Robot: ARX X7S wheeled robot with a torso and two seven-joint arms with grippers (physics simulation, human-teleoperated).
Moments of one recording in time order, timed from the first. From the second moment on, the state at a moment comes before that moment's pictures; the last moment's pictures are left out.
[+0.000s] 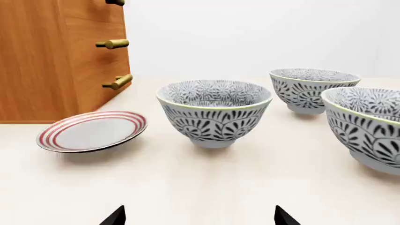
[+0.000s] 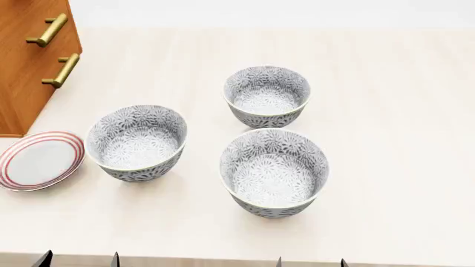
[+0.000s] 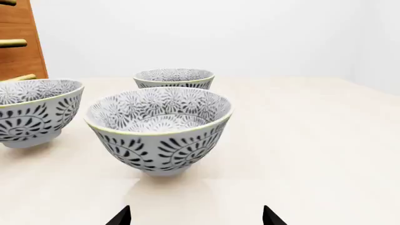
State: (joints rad) left arm 0.00 0.00 0.00 0.00 0.00 0.00 0.00; right arm 0.00 0.00 0.00 0.00 0.00 0.00 0.00
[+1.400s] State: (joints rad) left arm -0.19 -0.55 0.28 0.93 -0.54 -0.25 -0.86; right arm -0.74 0.03 0.66 -0.75 0.34 -0.32 0.16
